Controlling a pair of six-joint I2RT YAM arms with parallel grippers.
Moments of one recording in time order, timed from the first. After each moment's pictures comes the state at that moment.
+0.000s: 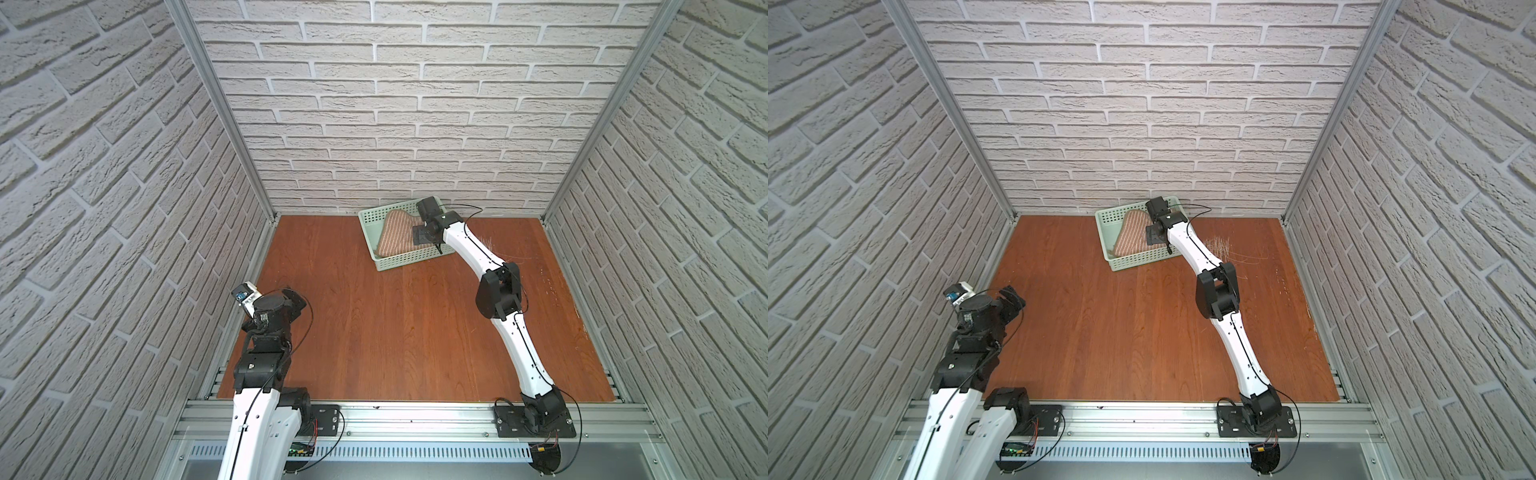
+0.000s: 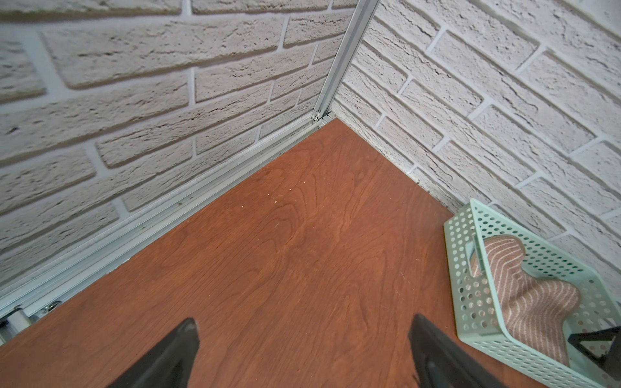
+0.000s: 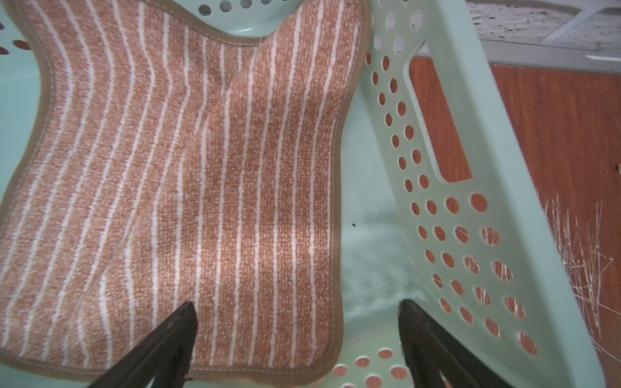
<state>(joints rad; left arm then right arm) 0.06 0.53 0.59 -0.55 -0.37 -0.59 0.46 2.61 2.53 -0.93 0.30 0.35</state>
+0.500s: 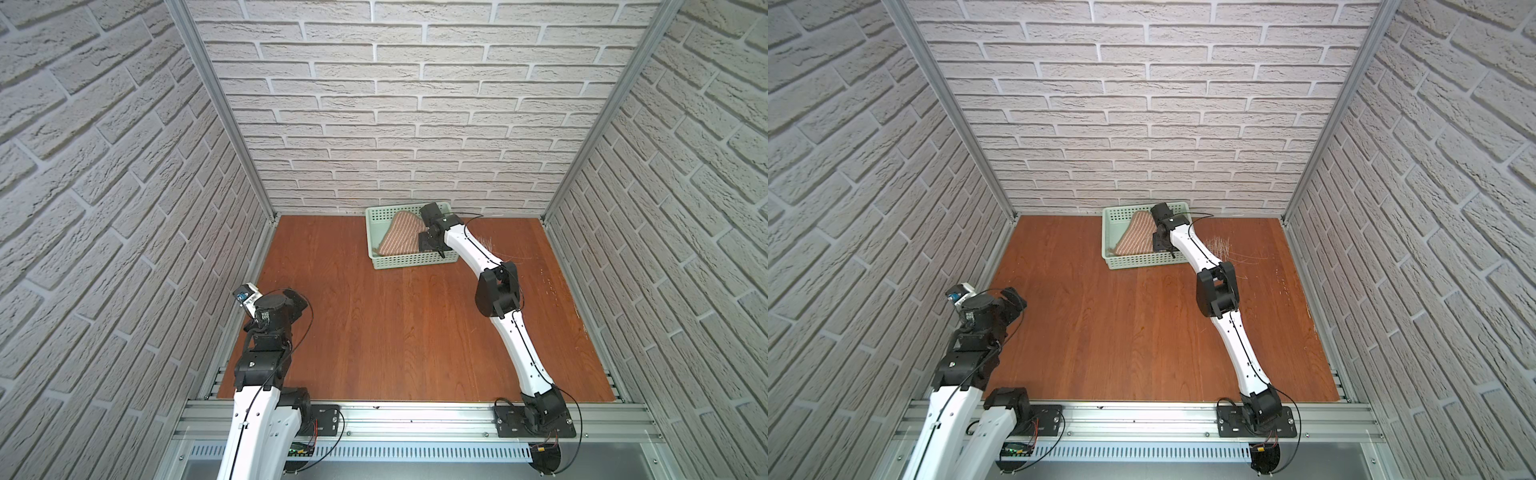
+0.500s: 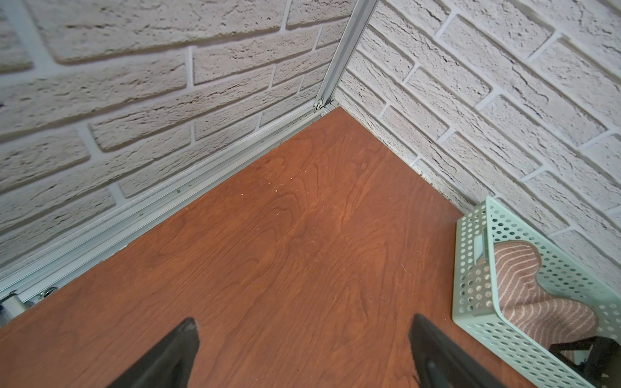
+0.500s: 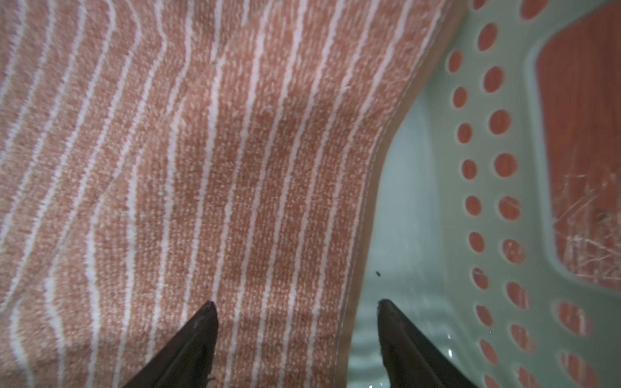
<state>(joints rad) 0.06 0.55 0.59 -0.57 -0.35 -0.62 0.45 2.66 2.52 -0.99 0.21 0.42</state>
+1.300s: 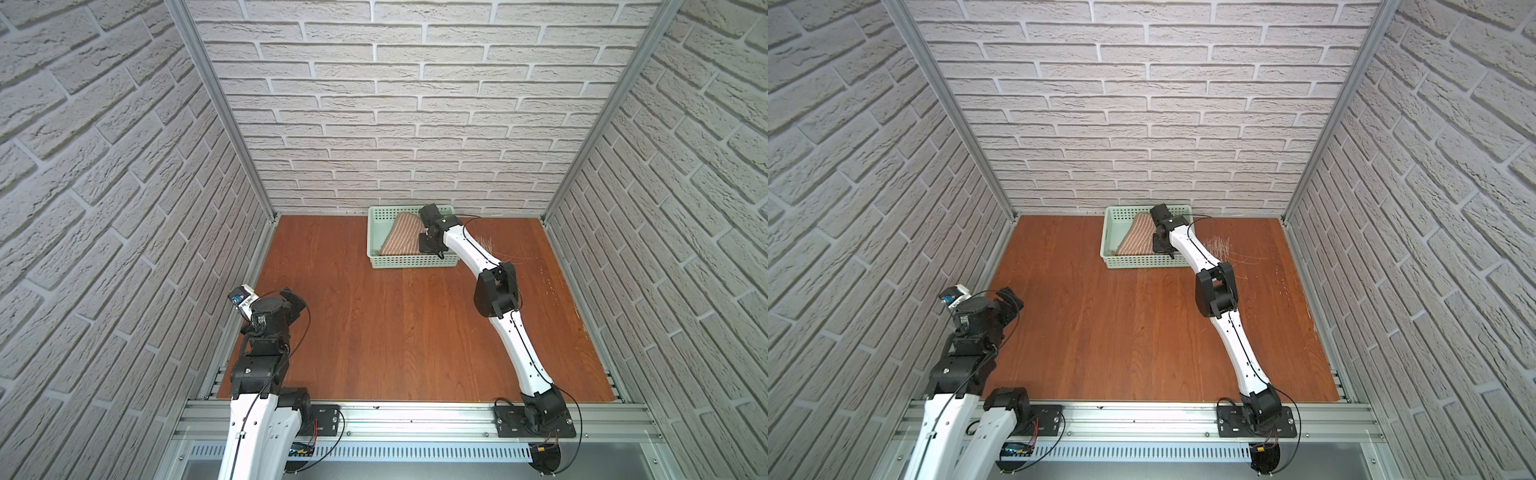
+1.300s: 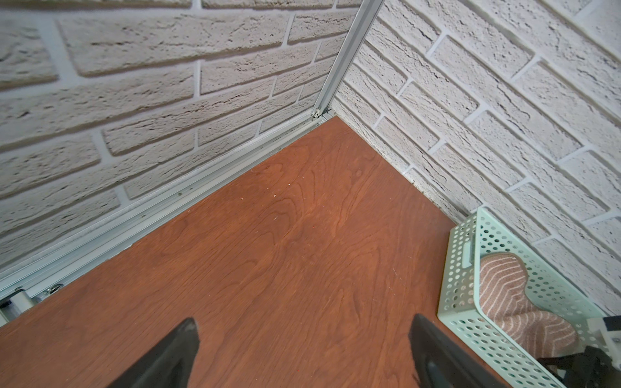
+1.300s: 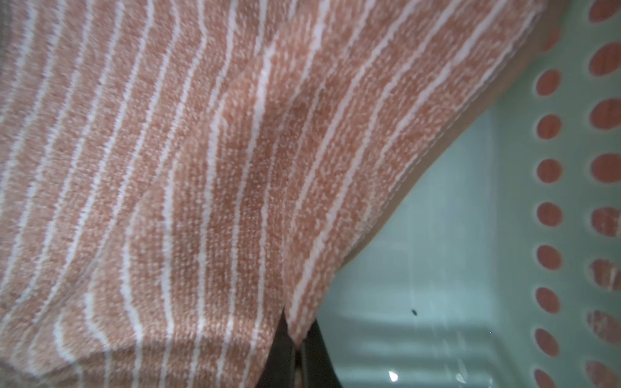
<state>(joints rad) 0.06 0.51 0.62 -0.62 -0.35 -0.64 0.45 2.67 2.57 -1.00 0.17 0.39</state>
